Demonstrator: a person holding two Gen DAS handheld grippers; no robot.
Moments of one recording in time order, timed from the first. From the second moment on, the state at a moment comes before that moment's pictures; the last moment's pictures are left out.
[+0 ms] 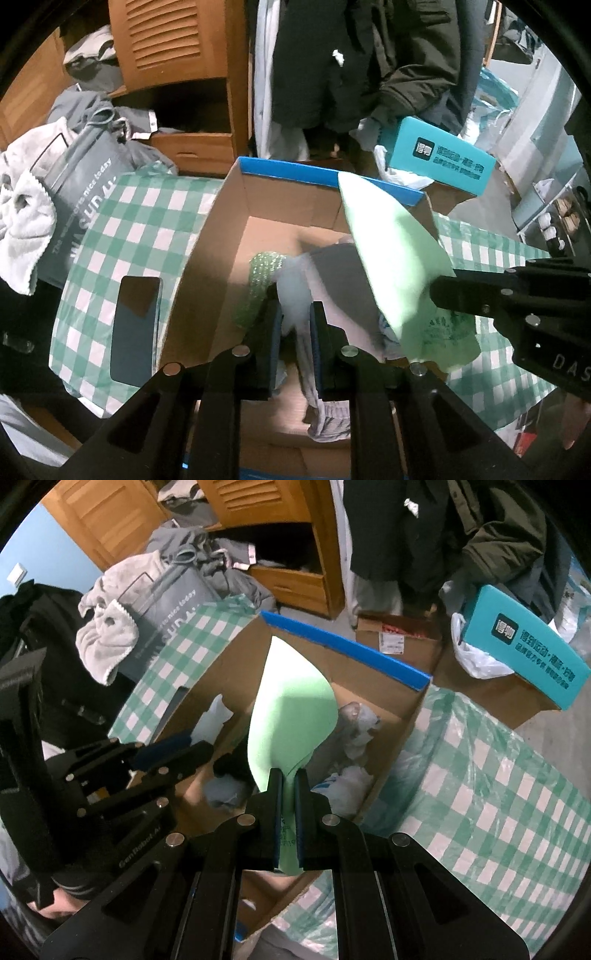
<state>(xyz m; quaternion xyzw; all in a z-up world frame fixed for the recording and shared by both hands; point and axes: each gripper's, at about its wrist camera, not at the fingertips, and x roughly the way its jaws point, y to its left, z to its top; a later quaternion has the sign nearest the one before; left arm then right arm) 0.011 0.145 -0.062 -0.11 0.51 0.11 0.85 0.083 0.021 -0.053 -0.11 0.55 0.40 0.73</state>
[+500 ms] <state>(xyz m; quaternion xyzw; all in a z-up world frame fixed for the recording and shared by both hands) -0.001 0.142 -0.036 -0.11 0.49 0.10 0.86 0.084 -0.003 -0.034 -0.10 0.53 0.38 0.75</state>
